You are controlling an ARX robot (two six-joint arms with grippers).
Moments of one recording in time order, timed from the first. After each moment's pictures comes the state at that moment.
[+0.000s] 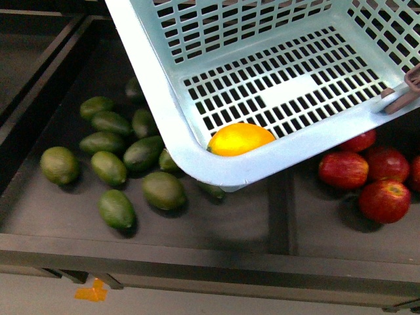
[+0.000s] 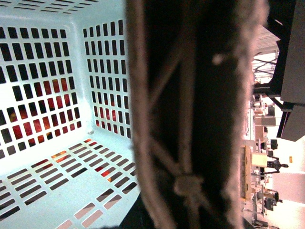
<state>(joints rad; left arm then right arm) -0.70 1.86 1.60 -0.14 0.18 -1.14 0.00 0.69 0.07 0.62 0.00 -0.01</state>
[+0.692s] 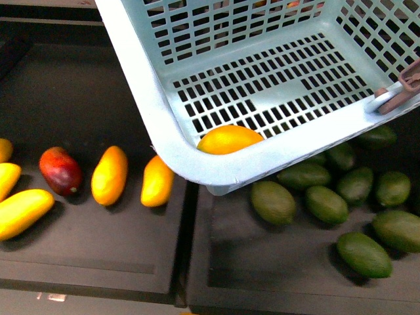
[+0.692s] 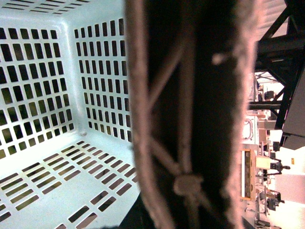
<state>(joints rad) -0.70 1.86 1.60 -0.14 0.18 -1.14 0.00 0.69 0.07 0.62 0.00 -0.01</state>
